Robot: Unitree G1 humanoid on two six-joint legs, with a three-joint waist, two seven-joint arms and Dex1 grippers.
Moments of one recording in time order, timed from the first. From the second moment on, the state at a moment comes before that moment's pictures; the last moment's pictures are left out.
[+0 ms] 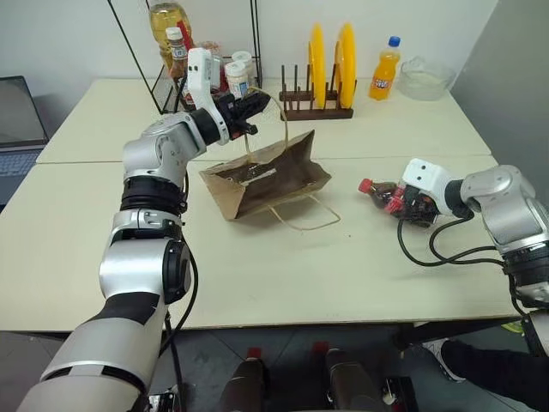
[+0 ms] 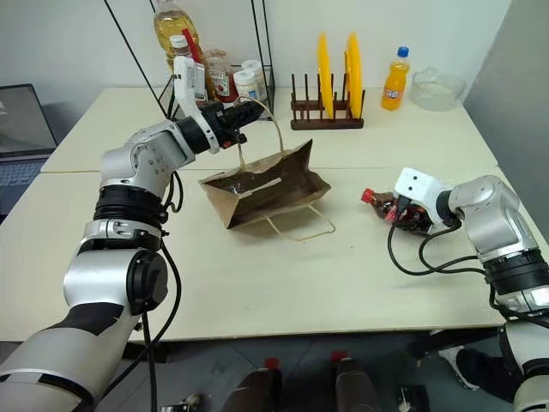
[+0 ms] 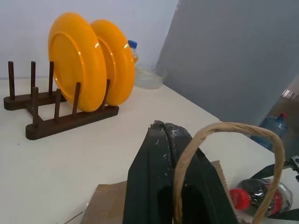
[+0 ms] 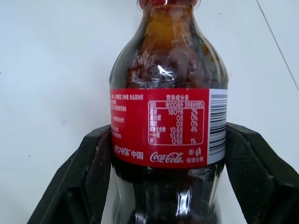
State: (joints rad) left arm -1.23 0.40 0.19 0.80 -0.40 0.49 -0.82; right arm -0.80 -0.81 0.27 0.32 -0.16 0.44 1.08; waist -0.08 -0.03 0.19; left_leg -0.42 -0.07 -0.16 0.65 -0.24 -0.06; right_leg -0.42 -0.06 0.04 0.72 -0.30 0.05
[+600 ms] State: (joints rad) left arm -1.20 0.46 0.18 0.76 -0.39 0.49 -0.84; right arm -0.67 -0.69 0.05 -0.19 0.08 0.74 0.99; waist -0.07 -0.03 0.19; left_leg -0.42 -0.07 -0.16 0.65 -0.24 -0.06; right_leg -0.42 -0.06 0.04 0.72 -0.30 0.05
